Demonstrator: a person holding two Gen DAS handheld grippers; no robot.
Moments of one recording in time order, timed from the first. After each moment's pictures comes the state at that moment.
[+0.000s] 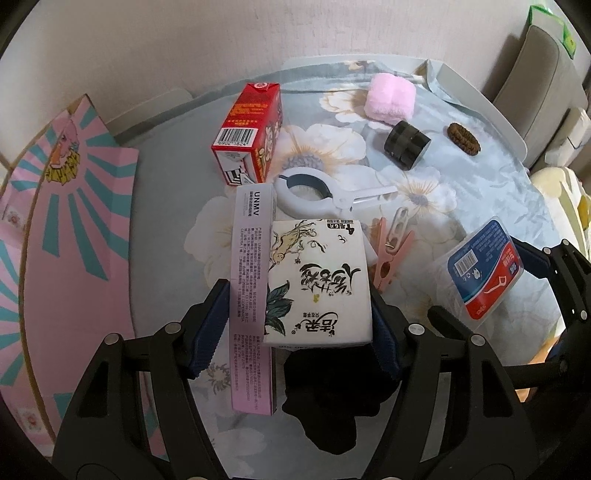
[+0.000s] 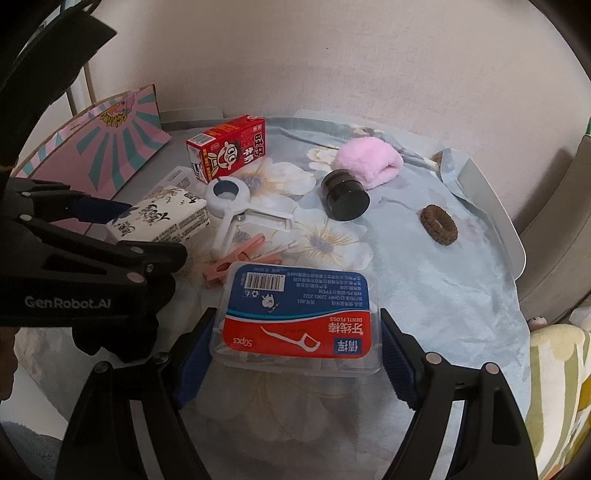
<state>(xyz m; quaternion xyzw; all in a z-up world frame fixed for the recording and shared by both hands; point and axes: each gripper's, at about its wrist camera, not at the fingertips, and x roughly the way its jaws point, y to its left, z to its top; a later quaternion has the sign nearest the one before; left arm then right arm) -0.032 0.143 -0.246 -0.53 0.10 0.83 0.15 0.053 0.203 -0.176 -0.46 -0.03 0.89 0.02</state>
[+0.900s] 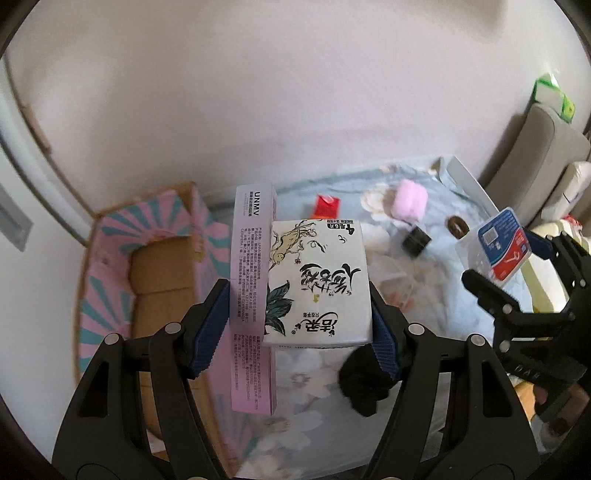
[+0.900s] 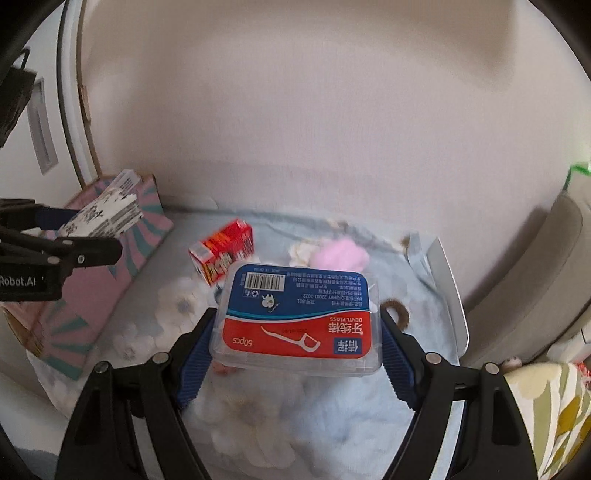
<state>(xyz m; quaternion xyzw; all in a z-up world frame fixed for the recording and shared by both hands) -0.035 0.082 -0.114 -0.46 0.08 0.88 0.11 0.036 0.210 -0.064 -0.38 -0.03 0.92 0.02</state>
